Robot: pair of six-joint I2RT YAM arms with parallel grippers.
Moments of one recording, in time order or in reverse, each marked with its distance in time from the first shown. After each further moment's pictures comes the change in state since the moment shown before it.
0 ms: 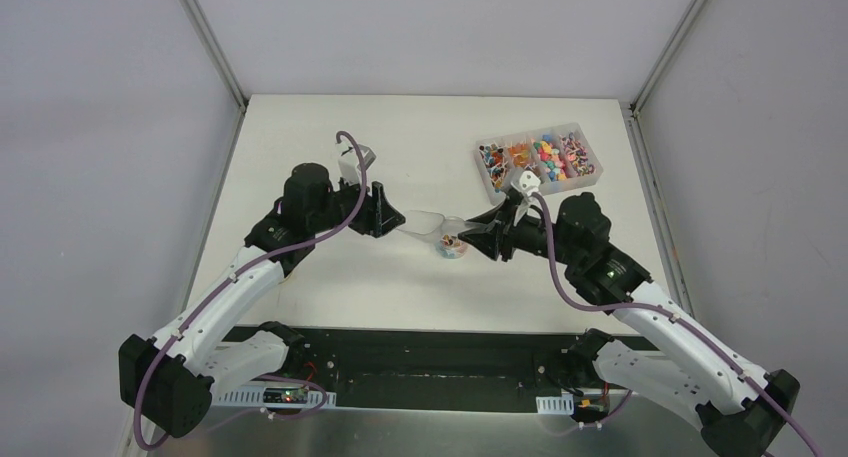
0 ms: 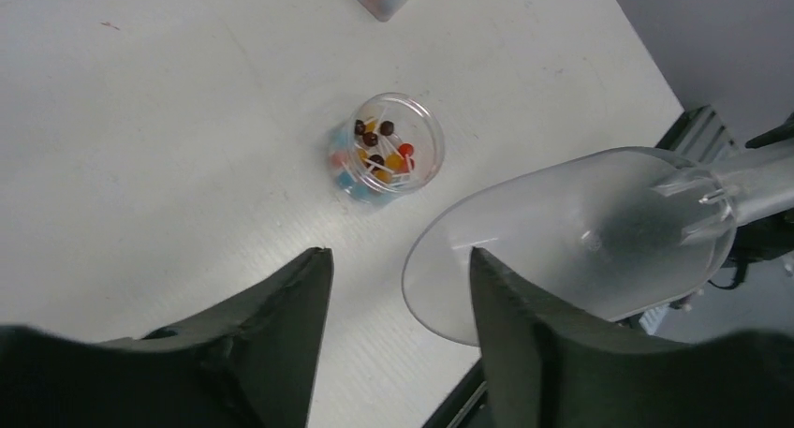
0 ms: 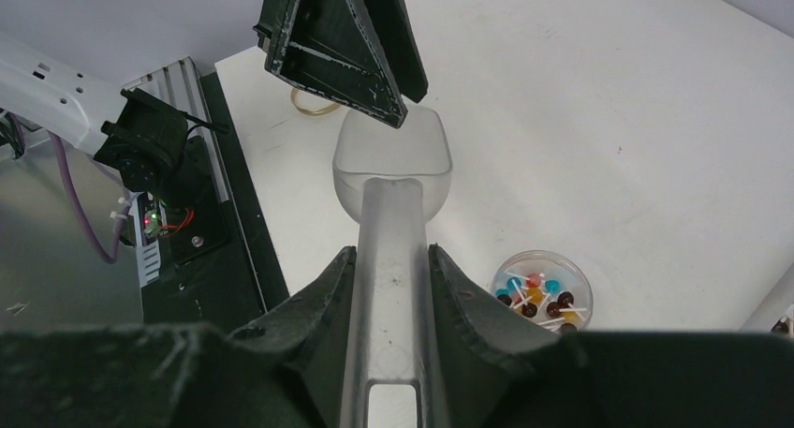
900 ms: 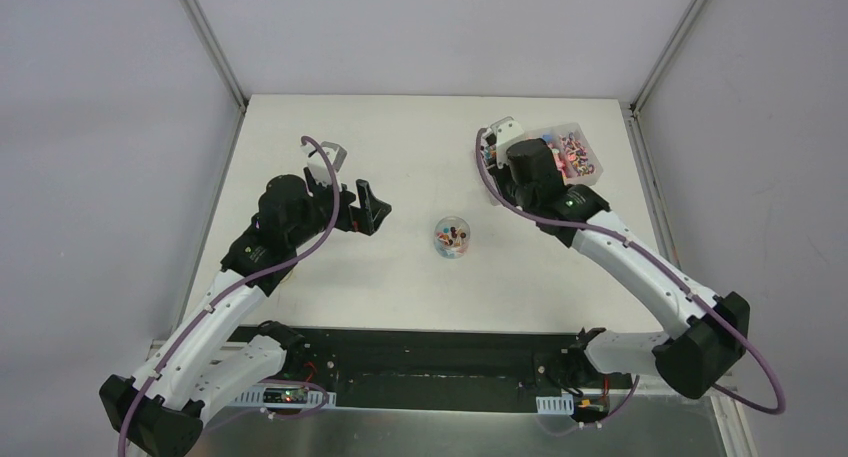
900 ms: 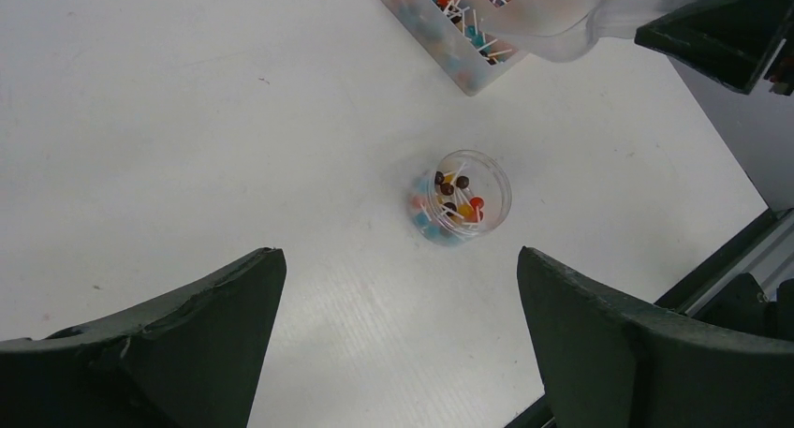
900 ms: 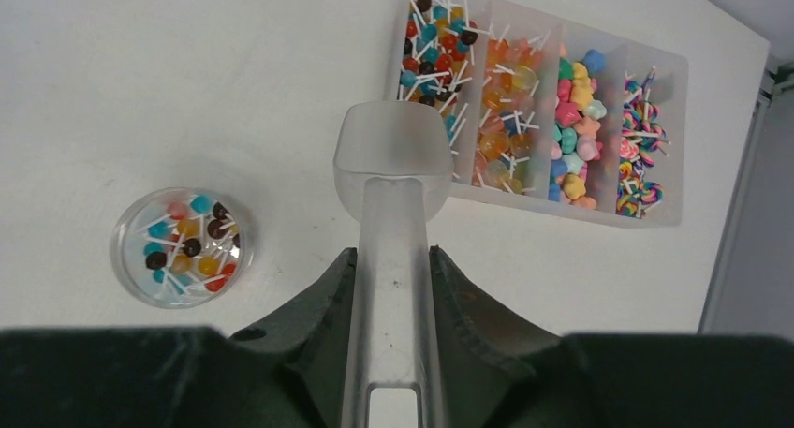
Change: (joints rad) left arm 0.000 -0.171 -0.002 -0.059 -0.280 0.023; right arm -0.063 0.416 0.369 -0.388 0.740 -0.163
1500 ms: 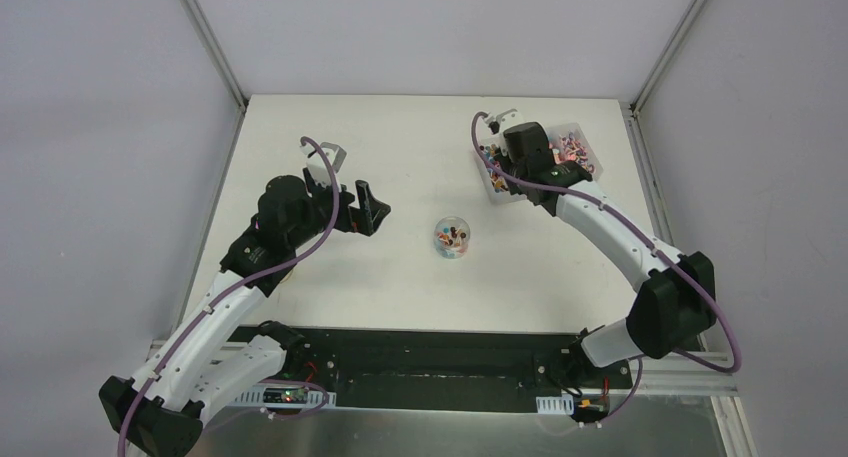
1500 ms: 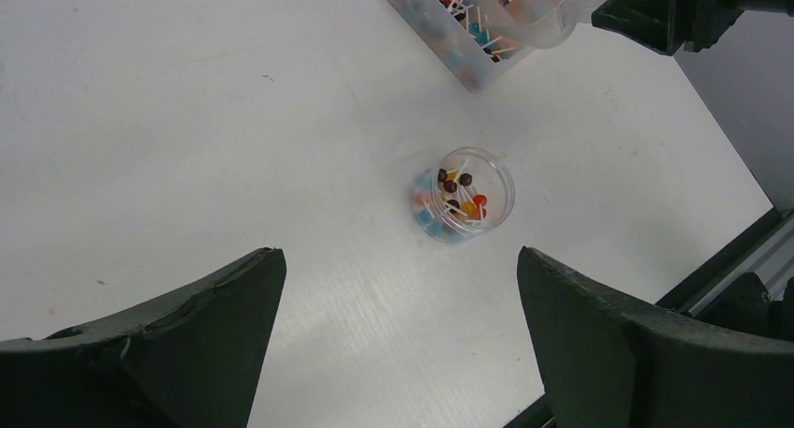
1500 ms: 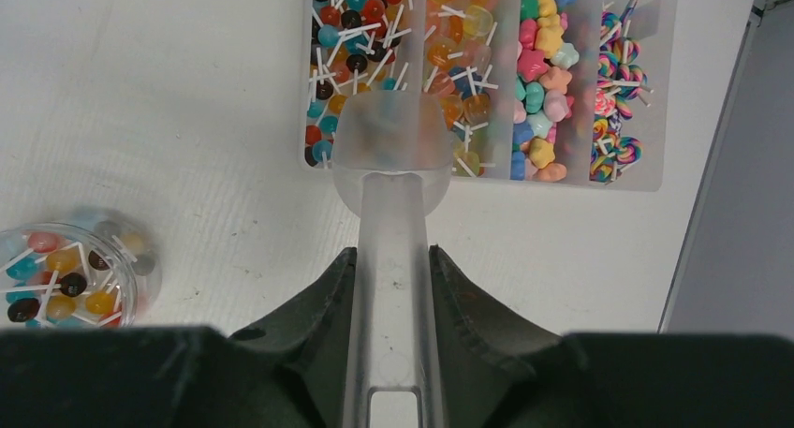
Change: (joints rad) left arm 0.000 -0.003 0.000 -0.010 -0.003 0.003; right arm -0.143 0.232 0.102 -0.050 0.056 -0.022
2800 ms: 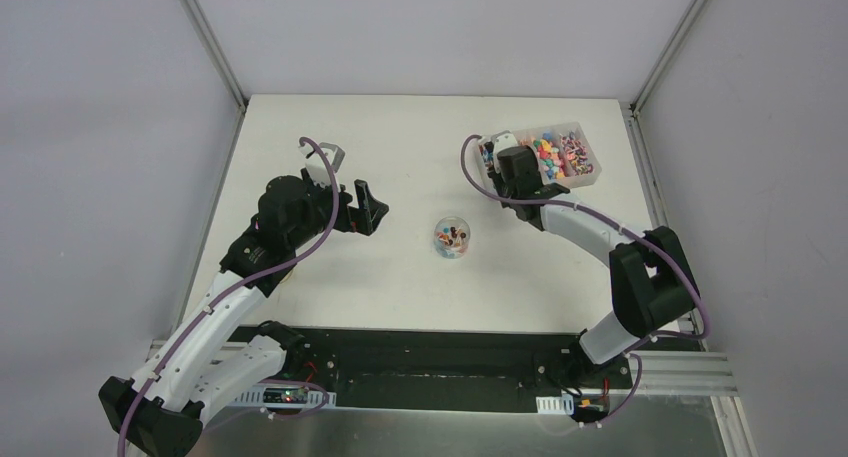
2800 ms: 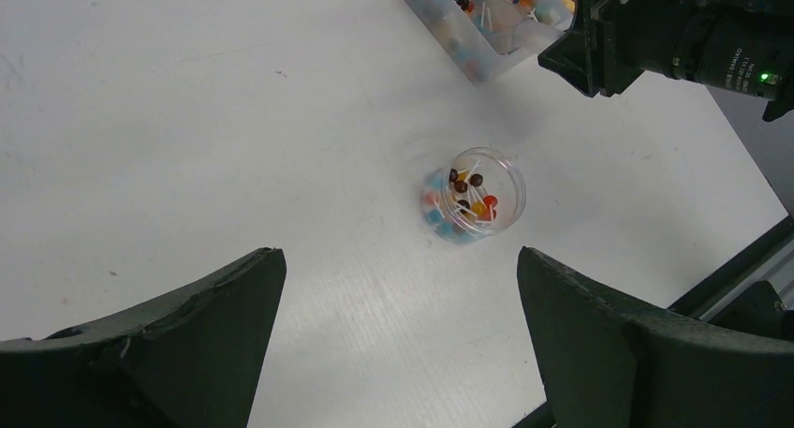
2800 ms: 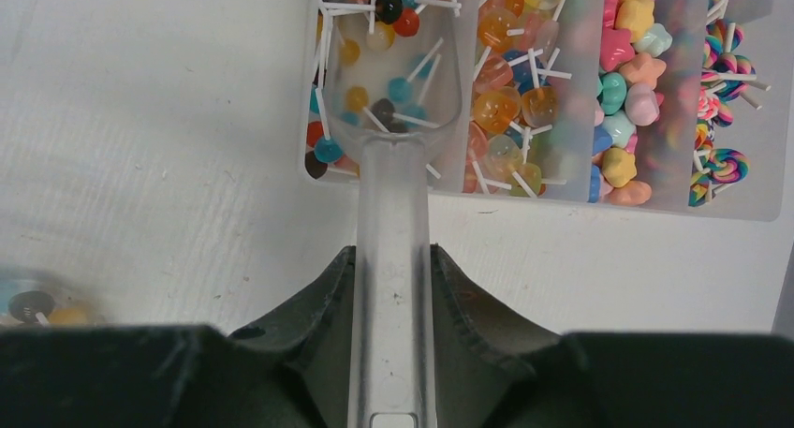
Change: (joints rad) left arm 0.000 -0.003 0.000 -0.013 -0.029 0.002; right arm -0.026 0.126 -0.229 0.367 -0.035 0.005
